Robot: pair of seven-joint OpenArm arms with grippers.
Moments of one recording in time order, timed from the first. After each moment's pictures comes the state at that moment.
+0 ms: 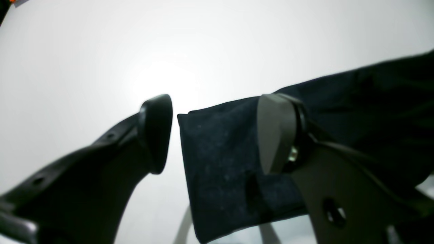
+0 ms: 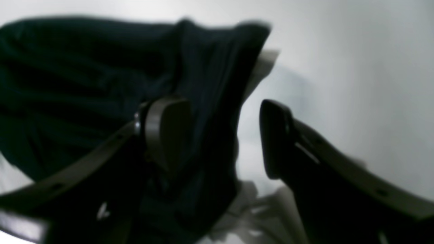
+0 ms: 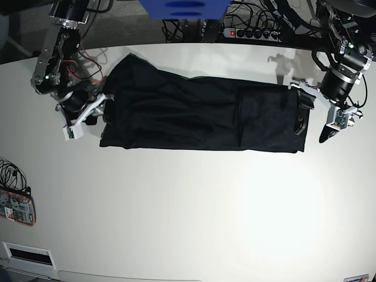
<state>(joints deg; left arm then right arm) 25.7 -9.8 -34.0 117.2 -21.5 -40.6 29.6 -14.6 9.5 23.5 98.5 31.7 33.0 -56.1</state>
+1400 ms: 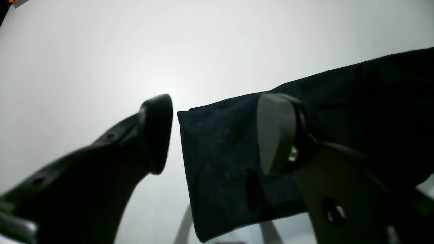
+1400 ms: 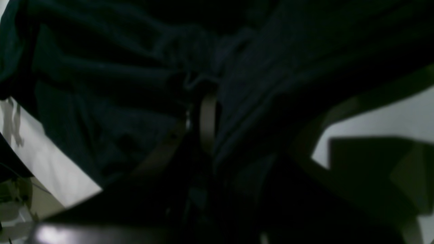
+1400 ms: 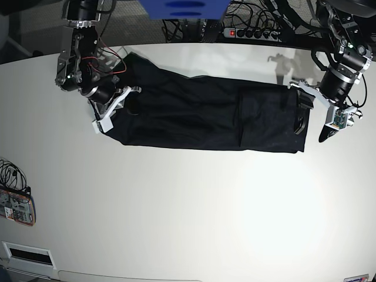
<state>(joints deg) 25.9 -9.8 -33.7 117.2 -21.2 -40.5 29.5 -14.6 7.7 13.8 90.6 37.8 33.0 -54.3</state>
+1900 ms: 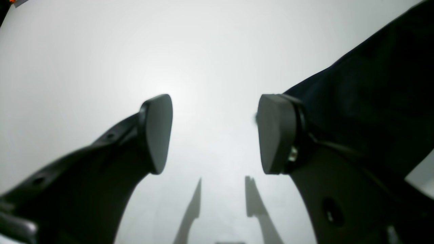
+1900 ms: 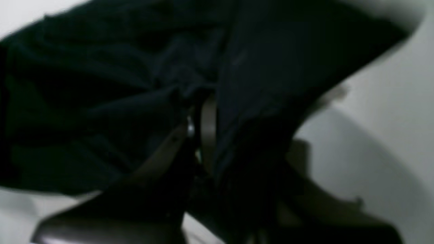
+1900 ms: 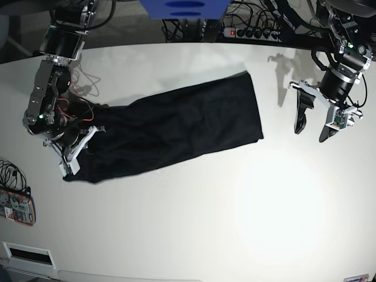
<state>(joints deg) 25.9 -9.8 -33.8 117.2 -21.2 -40.5 29.5 0.4 13.5 19.7 92.8 21.2 33.0 -64.4</state>
